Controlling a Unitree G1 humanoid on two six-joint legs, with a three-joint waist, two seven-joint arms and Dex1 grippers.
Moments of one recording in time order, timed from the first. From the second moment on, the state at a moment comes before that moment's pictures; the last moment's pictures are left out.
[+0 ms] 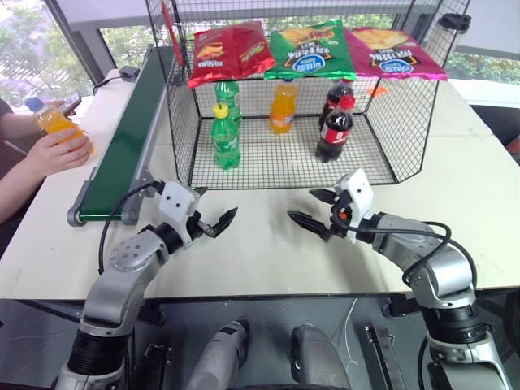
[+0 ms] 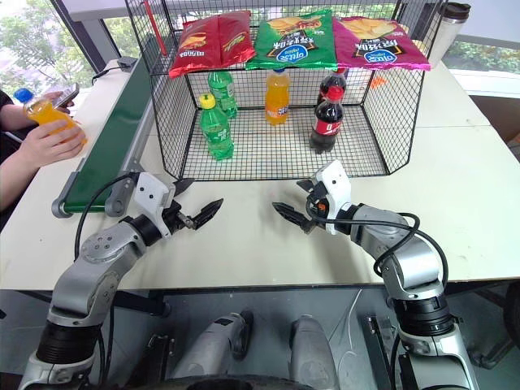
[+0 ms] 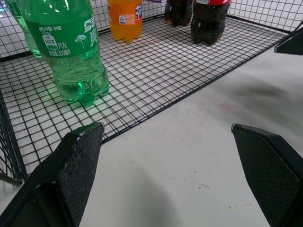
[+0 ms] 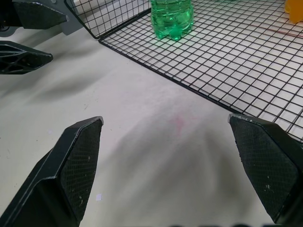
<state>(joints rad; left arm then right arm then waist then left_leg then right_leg) -0.14 0.42 0.01 -0.40 -0.32 0.49 -0.48 -0.31 -0.49 0.01 -0.31 0.42 0.71 0.66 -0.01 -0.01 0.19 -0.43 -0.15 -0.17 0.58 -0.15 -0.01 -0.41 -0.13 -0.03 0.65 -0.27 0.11</state>
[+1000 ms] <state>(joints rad) -0.15 0.41 0.01 -0.40 -0.30 0.49 -0.47 -0.31 -0.49 0.01 -0.31 0.43 0.71 0.66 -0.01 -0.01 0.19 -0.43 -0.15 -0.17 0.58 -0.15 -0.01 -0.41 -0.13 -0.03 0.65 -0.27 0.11</state>
